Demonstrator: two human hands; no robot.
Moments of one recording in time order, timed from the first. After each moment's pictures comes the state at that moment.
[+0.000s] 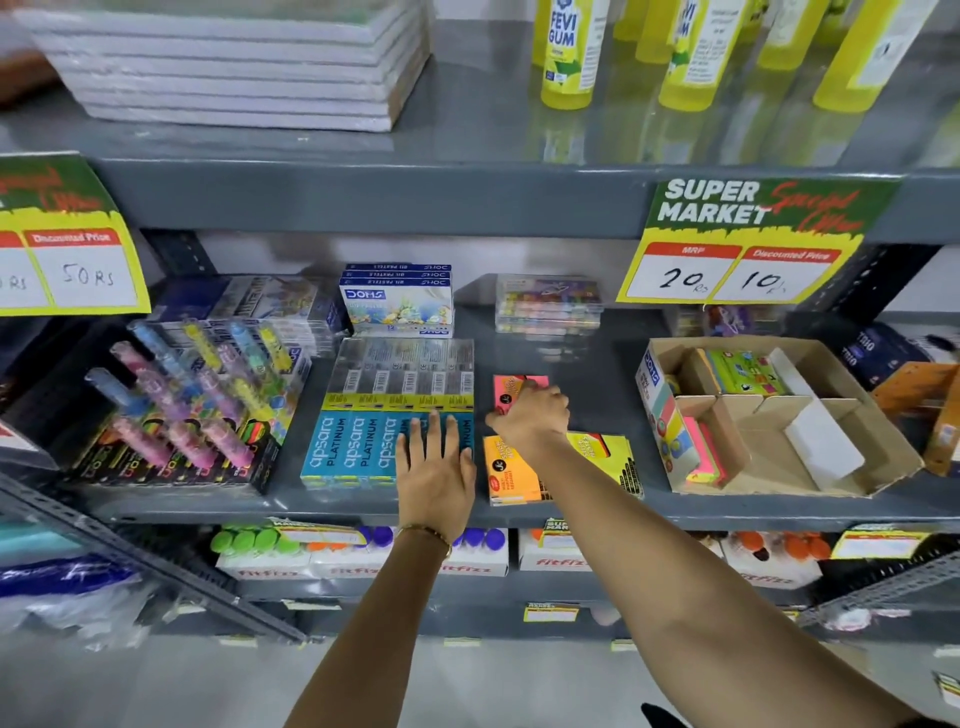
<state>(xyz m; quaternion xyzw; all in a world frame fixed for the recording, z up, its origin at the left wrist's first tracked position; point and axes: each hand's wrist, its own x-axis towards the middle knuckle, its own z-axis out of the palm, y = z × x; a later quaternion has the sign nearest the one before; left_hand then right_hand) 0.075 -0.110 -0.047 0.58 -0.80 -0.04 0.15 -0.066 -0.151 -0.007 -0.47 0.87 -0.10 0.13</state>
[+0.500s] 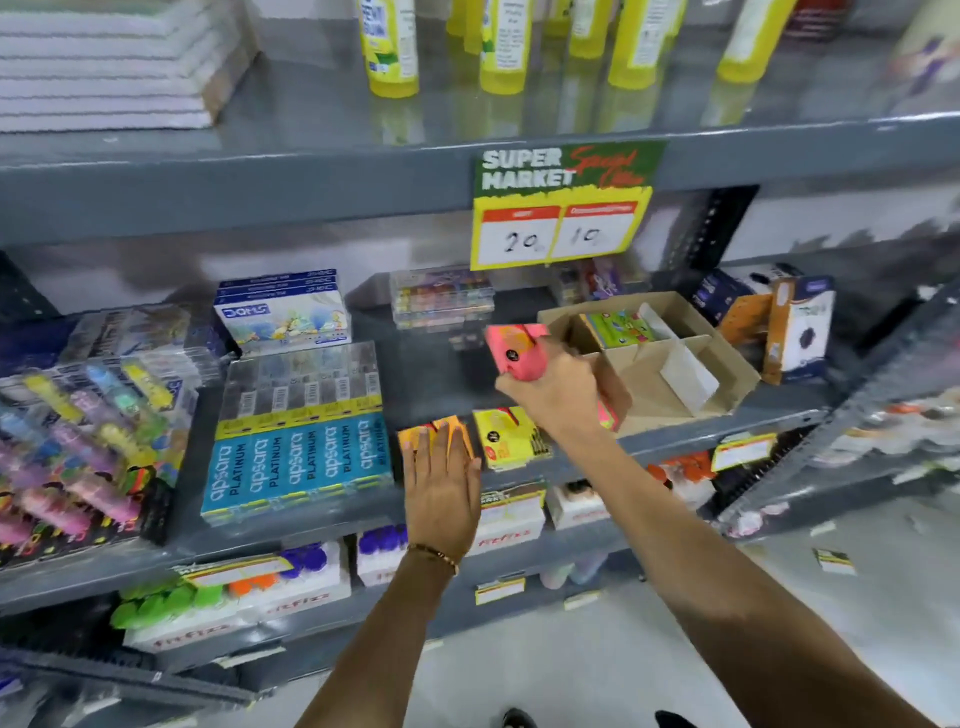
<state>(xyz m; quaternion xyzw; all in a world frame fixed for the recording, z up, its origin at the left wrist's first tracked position) 0.010 -0.047 -0.033 0.44 -0.87 -0.09 0.21 -0.150 -0.044 0.049 -0.40 0.85 -0.35 0.05</state>
